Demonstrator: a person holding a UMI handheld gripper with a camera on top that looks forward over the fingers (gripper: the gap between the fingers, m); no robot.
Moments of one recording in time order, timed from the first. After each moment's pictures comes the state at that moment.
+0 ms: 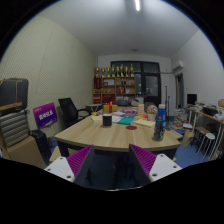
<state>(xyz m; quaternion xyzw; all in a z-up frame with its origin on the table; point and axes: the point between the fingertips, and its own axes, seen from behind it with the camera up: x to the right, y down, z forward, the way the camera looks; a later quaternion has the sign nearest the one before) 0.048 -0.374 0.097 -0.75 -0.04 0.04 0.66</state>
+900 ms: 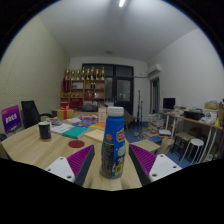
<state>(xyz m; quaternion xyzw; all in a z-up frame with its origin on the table) 0.285 -0.103 0.092 -0.72 0.07 -0.08 0.68</state>
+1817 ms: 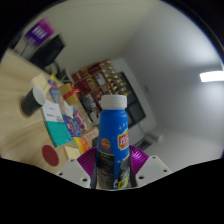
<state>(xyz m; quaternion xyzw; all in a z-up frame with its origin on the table) 0.179 0.053 0.234 -0.60 -0.24 -0.45 0.61</state>
